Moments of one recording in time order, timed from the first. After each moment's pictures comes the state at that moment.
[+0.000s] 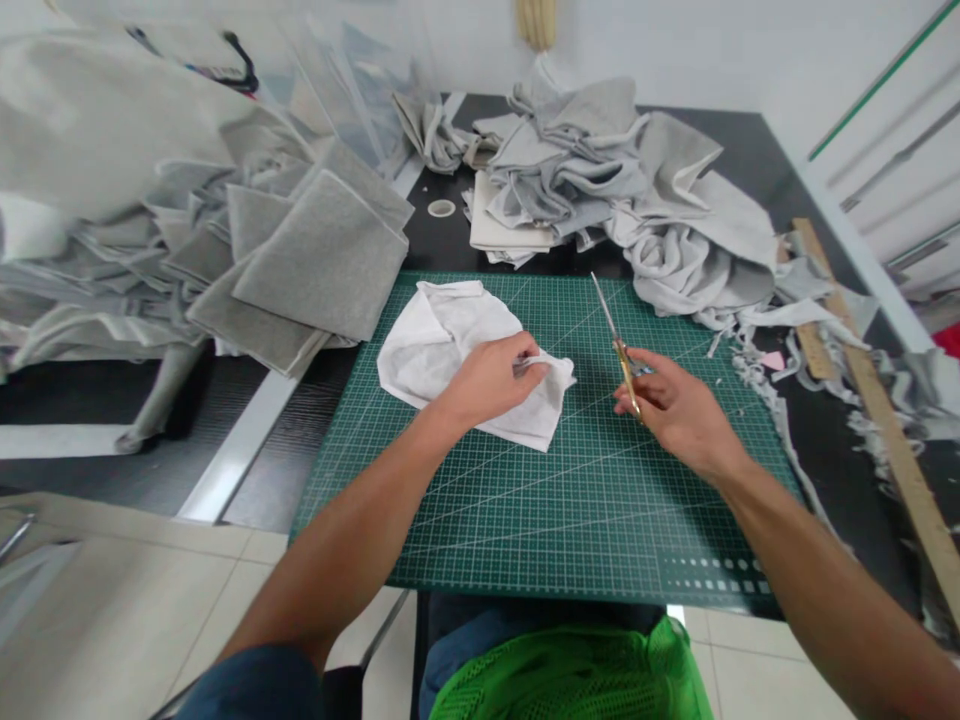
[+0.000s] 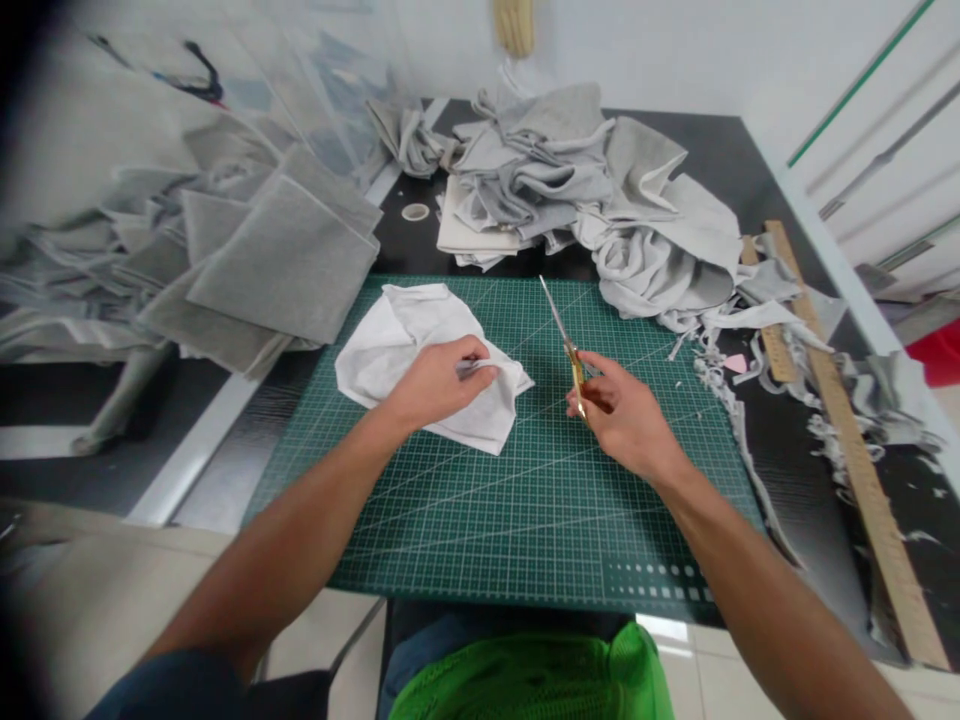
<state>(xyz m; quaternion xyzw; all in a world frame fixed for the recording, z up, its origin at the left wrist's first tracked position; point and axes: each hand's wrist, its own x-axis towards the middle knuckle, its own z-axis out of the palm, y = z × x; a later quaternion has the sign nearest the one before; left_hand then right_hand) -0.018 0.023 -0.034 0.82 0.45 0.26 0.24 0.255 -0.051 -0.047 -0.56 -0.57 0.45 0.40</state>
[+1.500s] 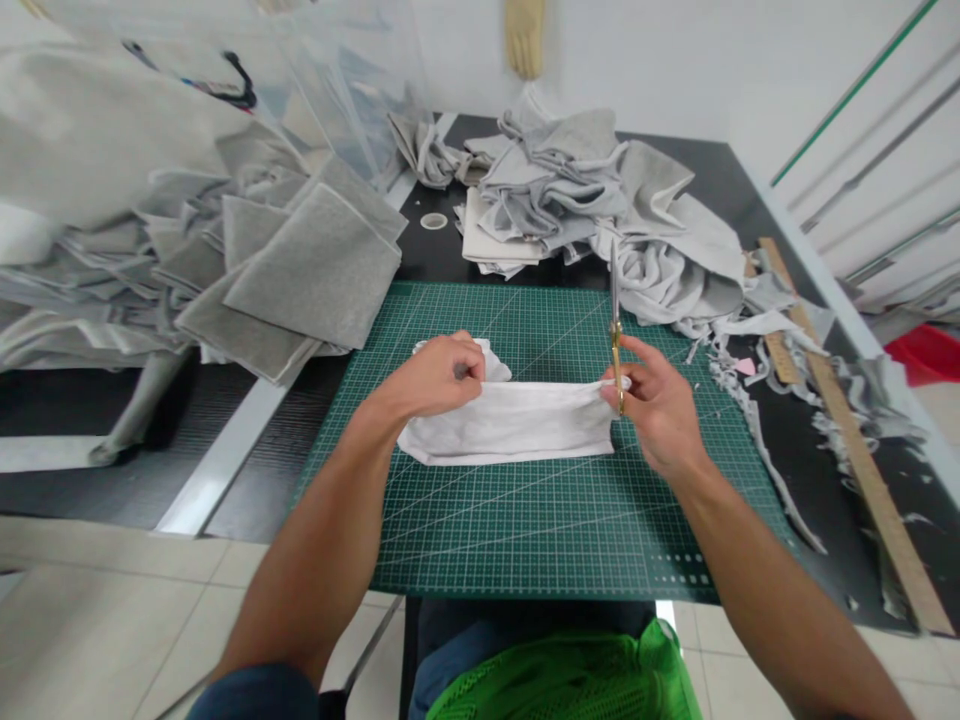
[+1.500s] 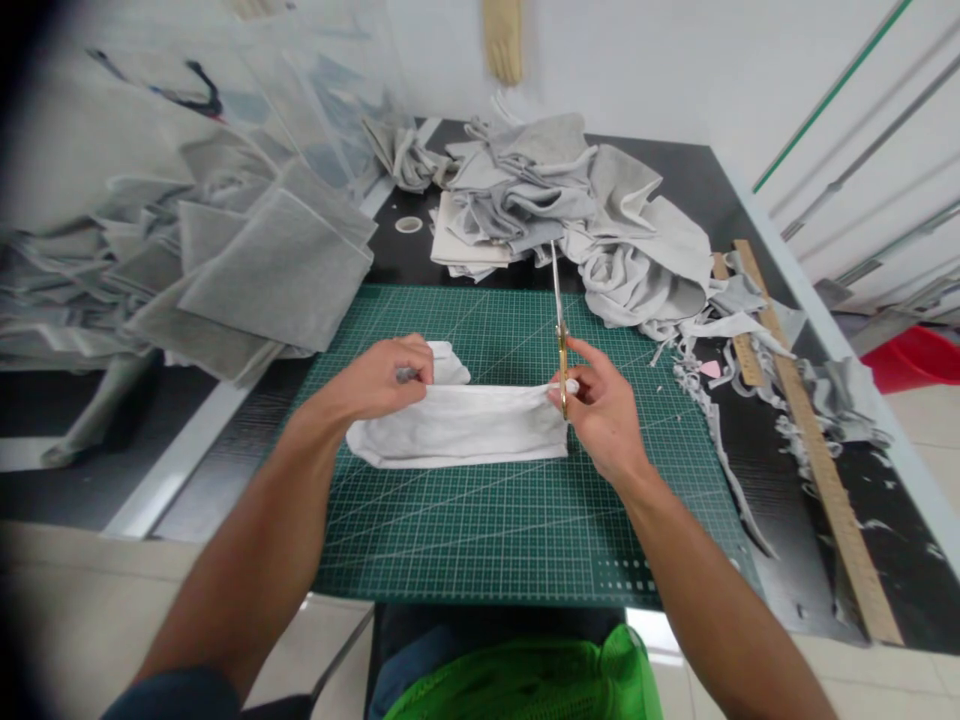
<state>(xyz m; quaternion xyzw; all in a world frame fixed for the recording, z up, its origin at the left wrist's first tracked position) -0.078 0.035 -0.004 0.84 0.39 0.20 0.31 0.221 -0.048 -0.029 -0.50 -0.49 0.45 0.56</state>
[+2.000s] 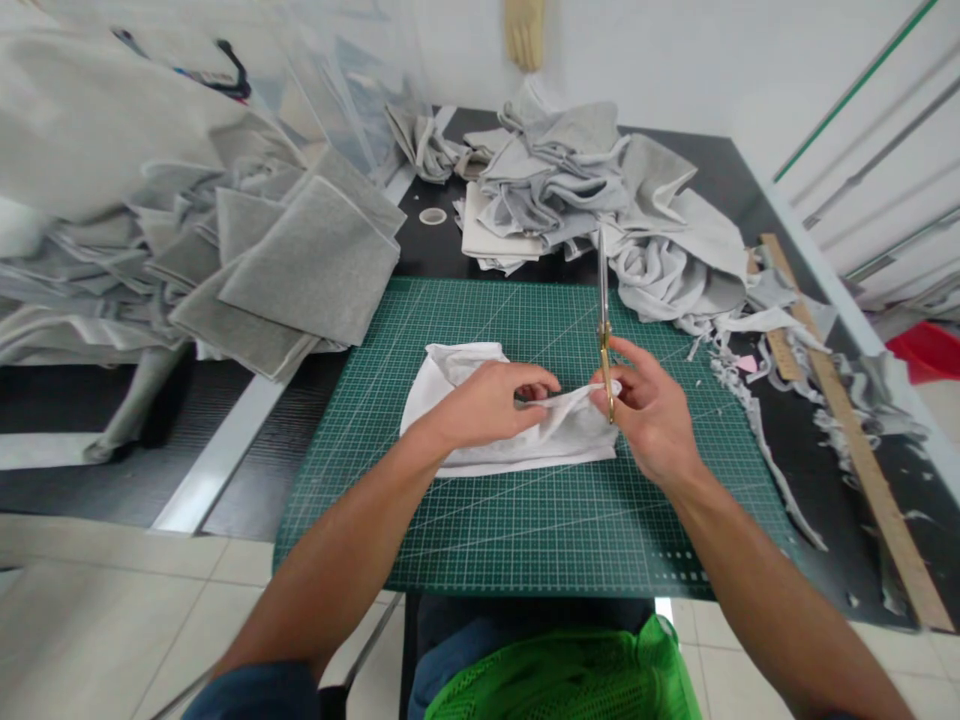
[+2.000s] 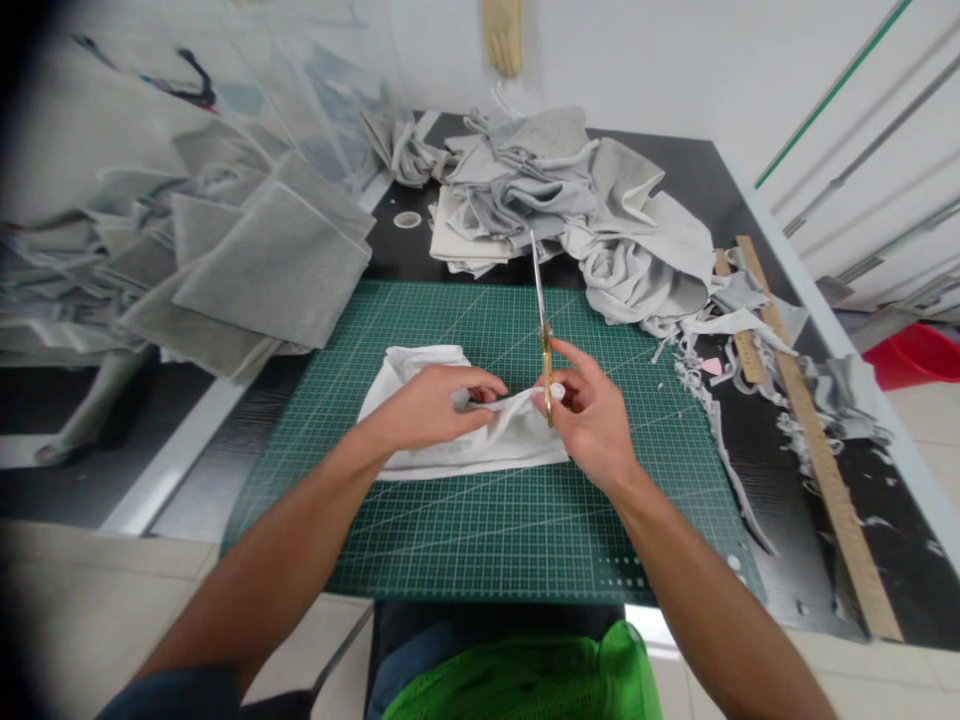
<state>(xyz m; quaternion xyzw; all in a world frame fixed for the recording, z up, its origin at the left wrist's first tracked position) -0.017 -0.003 -0.007 0.83 0.34 0.25 0.38 0.206 -0.059 -0.023 -0.48 -0.50 0.47 0.55</state>
